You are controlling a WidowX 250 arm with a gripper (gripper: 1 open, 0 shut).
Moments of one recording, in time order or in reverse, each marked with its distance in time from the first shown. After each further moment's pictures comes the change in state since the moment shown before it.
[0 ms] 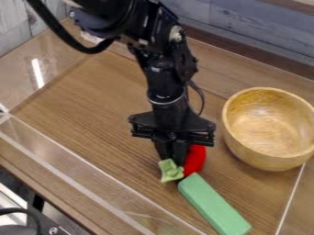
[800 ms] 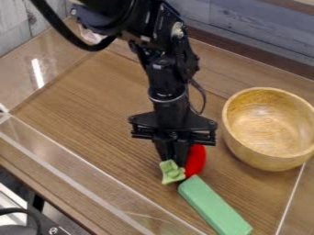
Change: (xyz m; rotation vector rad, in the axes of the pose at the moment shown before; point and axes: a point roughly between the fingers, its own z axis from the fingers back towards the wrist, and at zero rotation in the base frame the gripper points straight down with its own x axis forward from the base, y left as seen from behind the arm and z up) arm -0.003 -0.003 0.002 -0.006 0.029 0.035
